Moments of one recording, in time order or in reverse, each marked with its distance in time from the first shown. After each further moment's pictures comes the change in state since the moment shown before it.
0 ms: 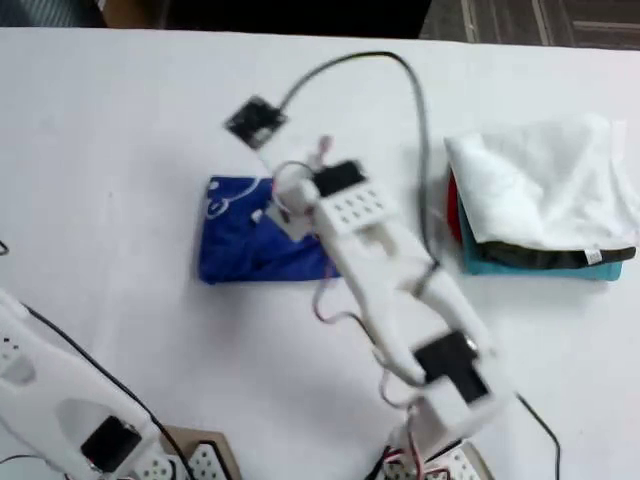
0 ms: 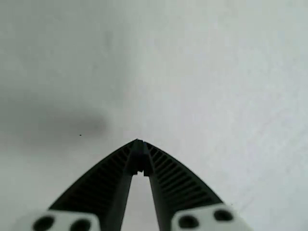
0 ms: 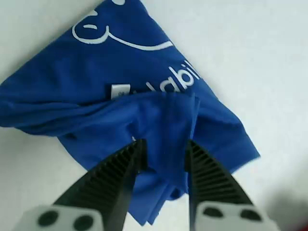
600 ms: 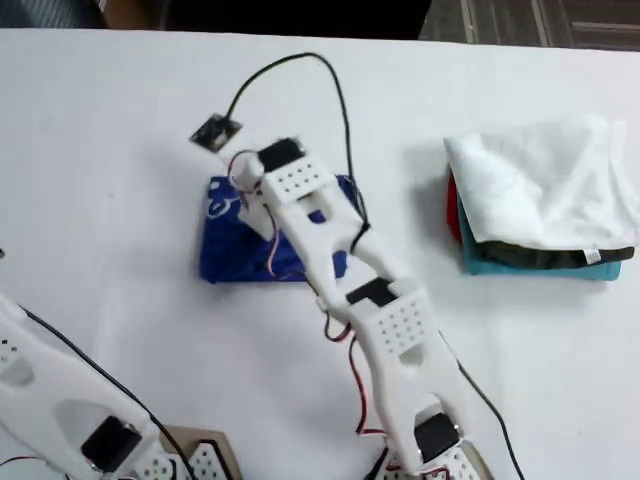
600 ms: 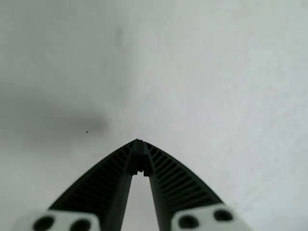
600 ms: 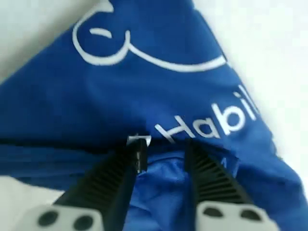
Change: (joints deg) left arm -0.9 0.0 0.0 0.0 -0.2; right arm -1.7 31.7 -38.4 20.2 0.0
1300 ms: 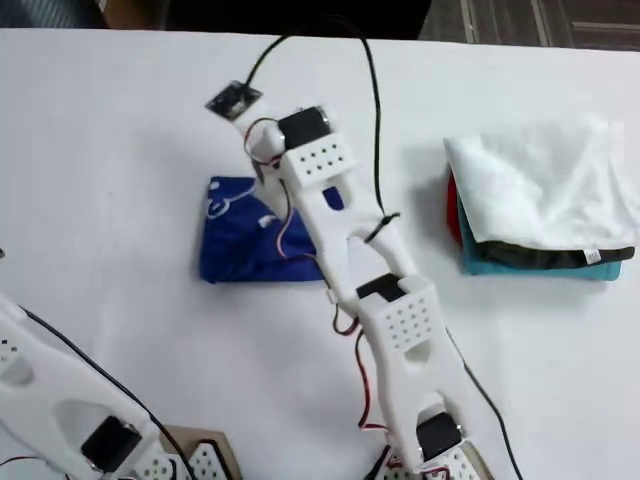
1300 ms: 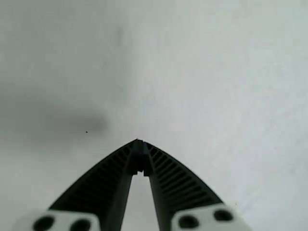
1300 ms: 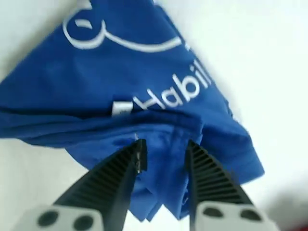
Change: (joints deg) left arm 0.0 0.0 0.0 0.0 0.0; right arm 1.6 0.0 -14.5 11.8 0.0
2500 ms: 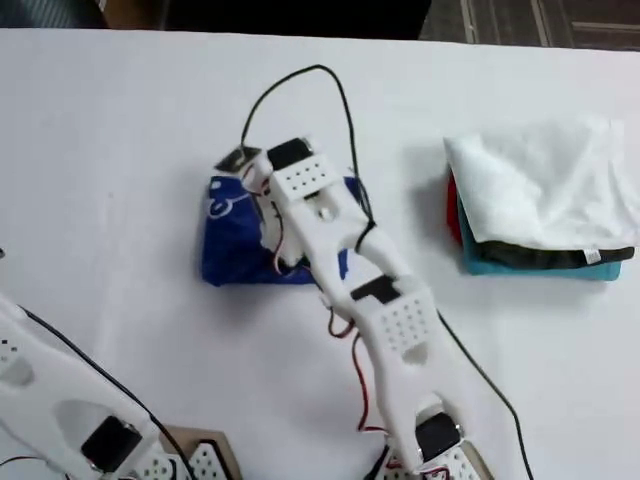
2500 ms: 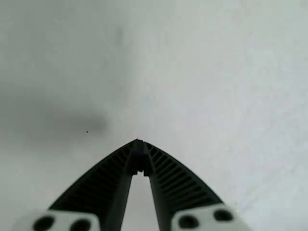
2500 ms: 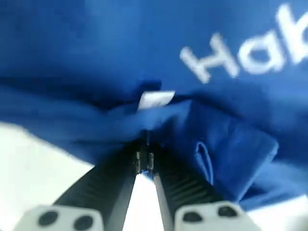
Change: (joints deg) left arm 0.0 0.0 0.0 0.0 0.0; right arm -0.7 -1.9 22.1 2.4 -0.3
